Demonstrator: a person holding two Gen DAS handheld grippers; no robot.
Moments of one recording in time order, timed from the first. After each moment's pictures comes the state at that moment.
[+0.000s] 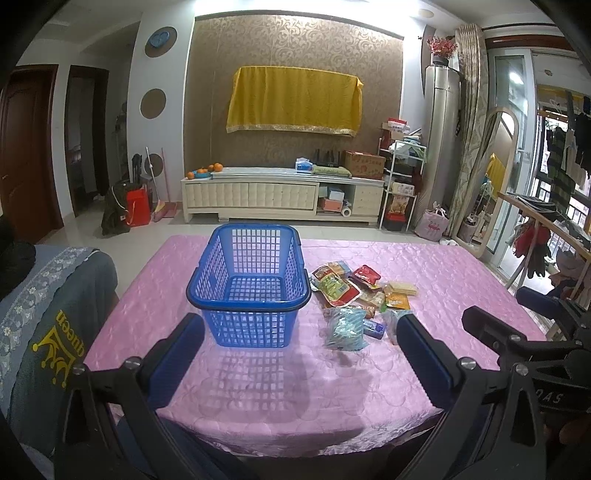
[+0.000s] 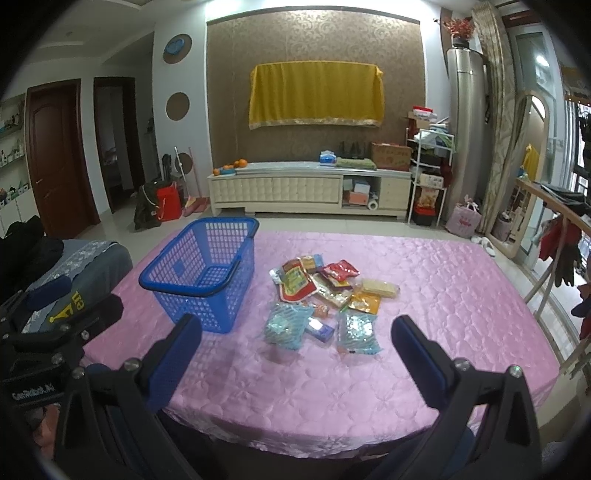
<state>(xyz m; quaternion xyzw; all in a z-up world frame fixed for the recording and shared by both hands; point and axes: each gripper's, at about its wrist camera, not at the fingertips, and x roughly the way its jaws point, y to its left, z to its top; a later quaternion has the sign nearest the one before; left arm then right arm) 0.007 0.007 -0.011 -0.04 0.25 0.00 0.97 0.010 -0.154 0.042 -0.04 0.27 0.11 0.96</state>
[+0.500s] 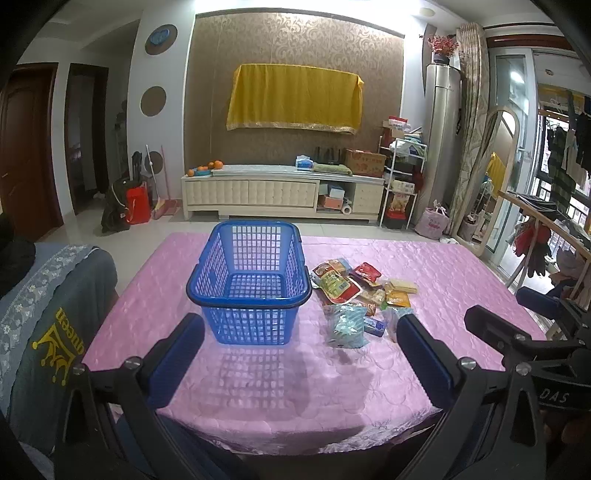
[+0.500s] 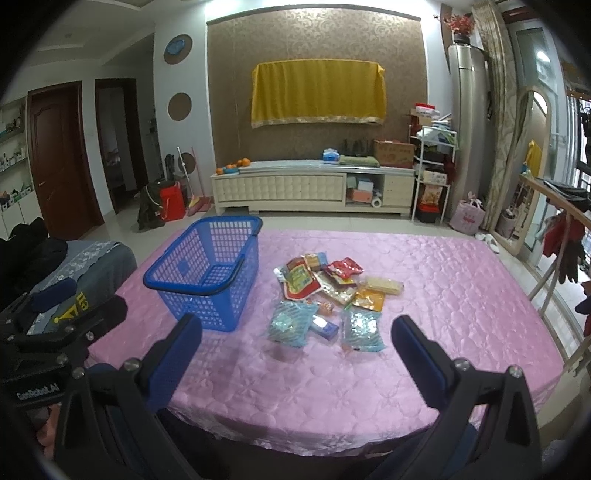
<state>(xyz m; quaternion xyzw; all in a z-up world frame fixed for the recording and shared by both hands) 0.006 0.007 -0.016 -0.04 0.26 0.00 0.97 0.009 -0.155 0.040 -0.03 0.27 0.12 0.95</state>
